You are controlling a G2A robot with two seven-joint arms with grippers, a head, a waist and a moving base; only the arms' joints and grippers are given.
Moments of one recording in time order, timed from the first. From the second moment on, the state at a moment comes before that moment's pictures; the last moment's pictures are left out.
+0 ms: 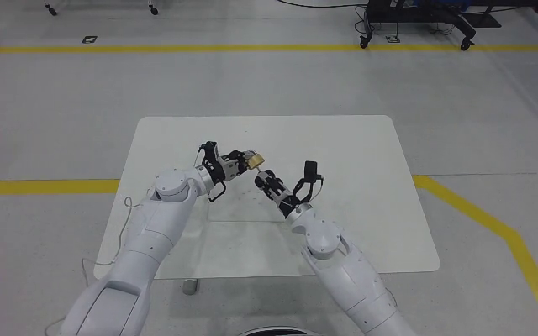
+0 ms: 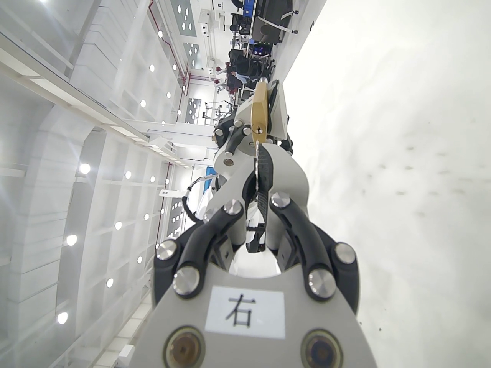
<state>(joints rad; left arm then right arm) 0.91 -1.34 -1.11 -0.84 -0.48 -0.03 -0.84 -1.42 -1.51 1.08 -1.45 -0.04 -0.03 0.13</state>
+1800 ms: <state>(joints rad) 0.99 -1.34 -1.18 -0.95 -0.61 -0.09 -0.72 -1.40 -1.52 1.01 -1.40 -0.10 -0.20 -0.02</state>
